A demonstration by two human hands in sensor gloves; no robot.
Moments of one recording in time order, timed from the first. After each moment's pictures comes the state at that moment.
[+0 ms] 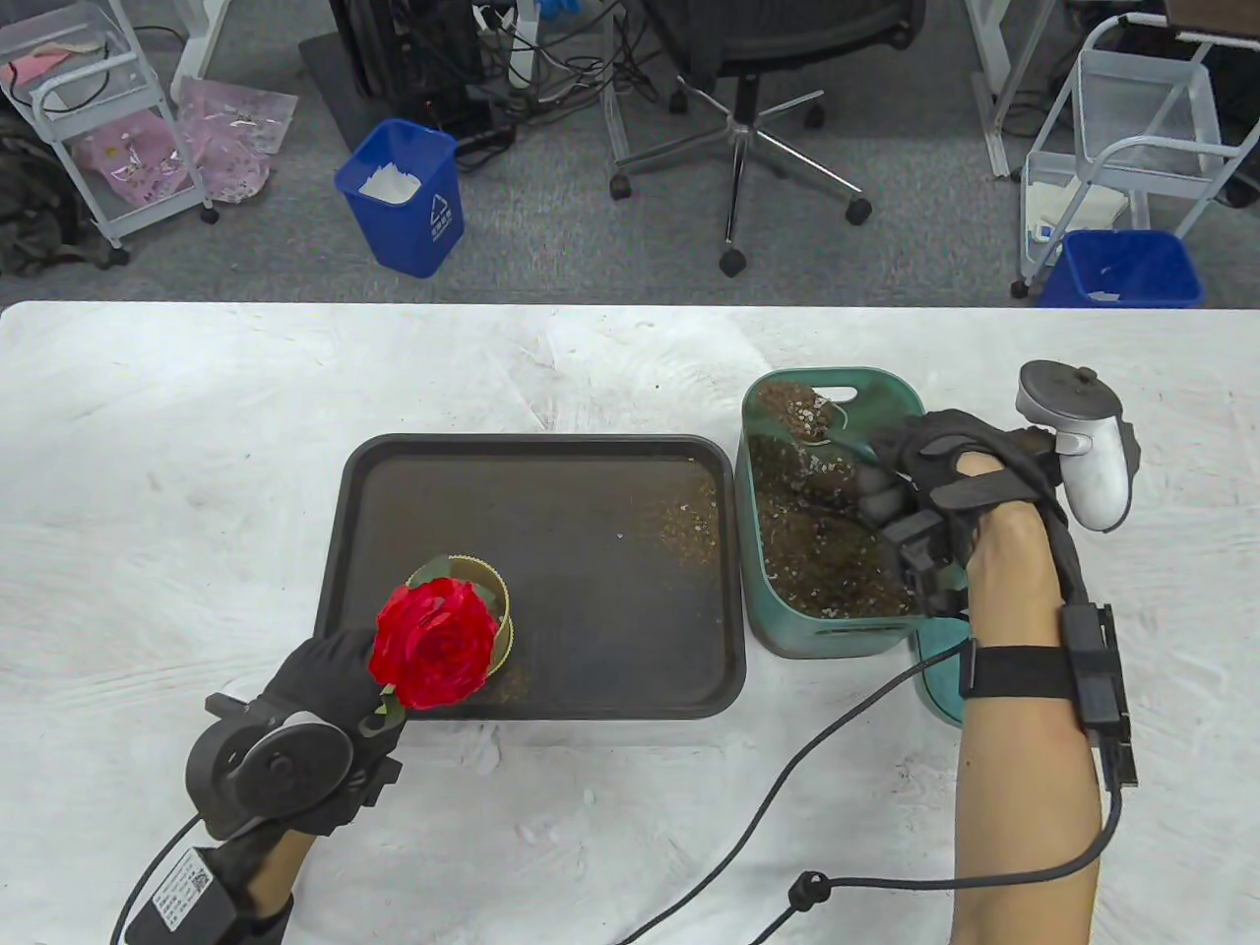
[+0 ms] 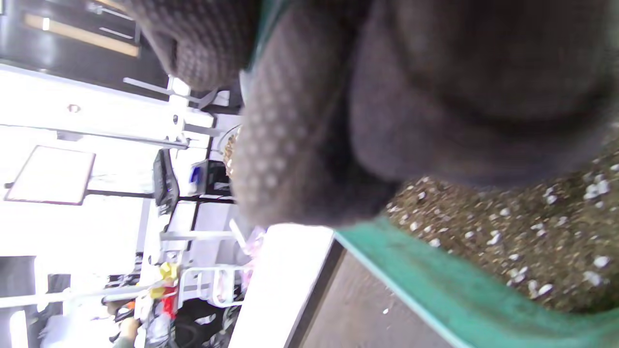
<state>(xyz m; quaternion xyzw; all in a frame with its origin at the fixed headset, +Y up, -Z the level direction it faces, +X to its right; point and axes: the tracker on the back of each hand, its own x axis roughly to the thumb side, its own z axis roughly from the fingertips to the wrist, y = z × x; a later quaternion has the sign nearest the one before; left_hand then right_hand) -0.265 -0.650 -0.167 0.25 -0.16 0.18 0.94 0.238 -0.576 -0.327 -0.15 0.23 0.76 0.59</state>
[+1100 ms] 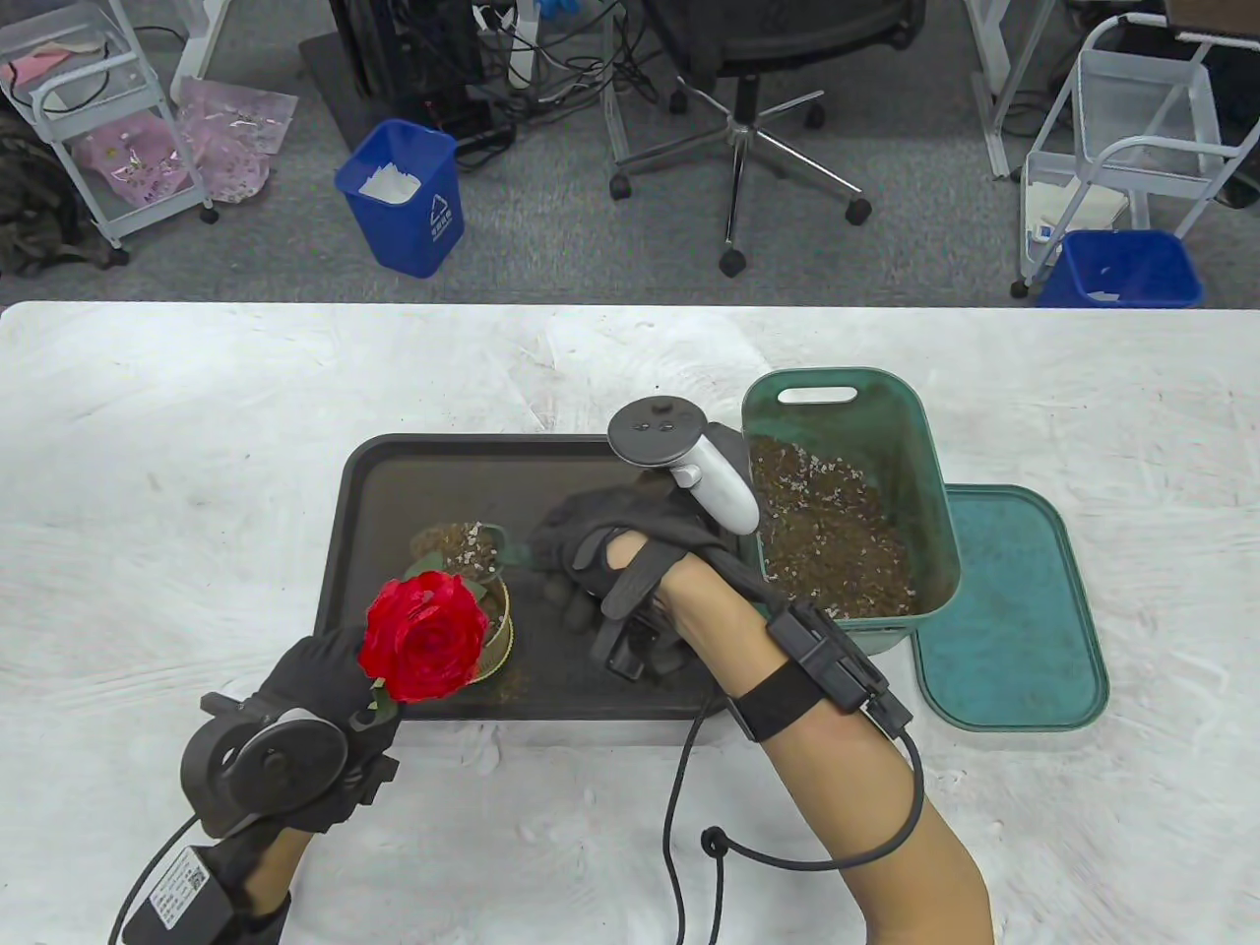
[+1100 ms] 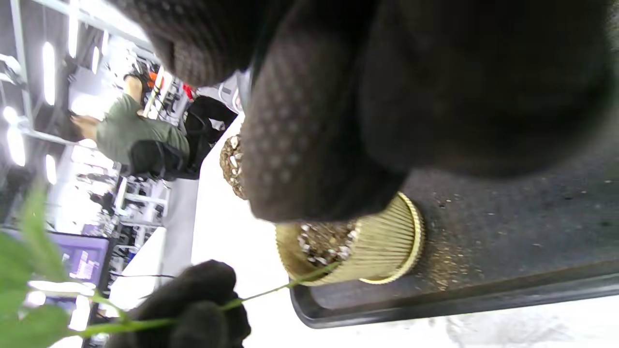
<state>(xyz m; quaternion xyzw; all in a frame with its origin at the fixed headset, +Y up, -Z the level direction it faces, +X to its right) -0.268 -0.648 -0.168 0.24 -0.16 0.18 0.94 -0.011 -0.617 -0.314 0.10 0.38 0.82 0.43</state>
